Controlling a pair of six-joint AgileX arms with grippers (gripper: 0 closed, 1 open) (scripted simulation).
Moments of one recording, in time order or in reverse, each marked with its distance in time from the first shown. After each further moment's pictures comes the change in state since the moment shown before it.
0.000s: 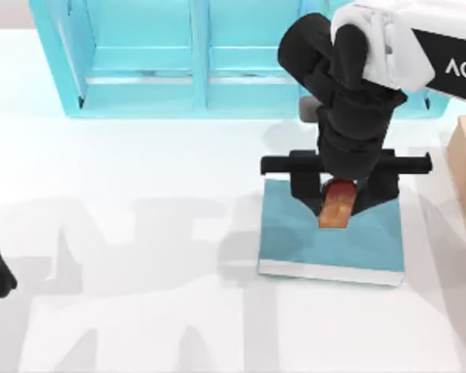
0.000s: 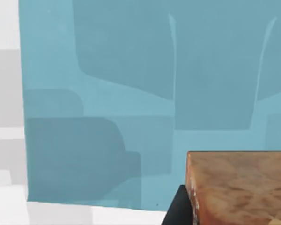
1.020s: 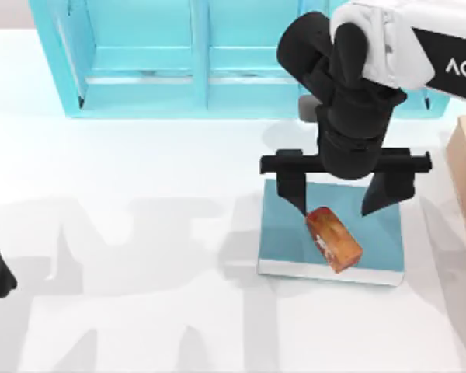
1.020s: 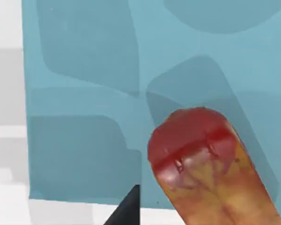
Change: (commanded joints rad) left arm 0.000 0.000 0.000 0.000 0.000 0.000; right arm 0.001 0.000 0.003 -0.004 0.000 0.000
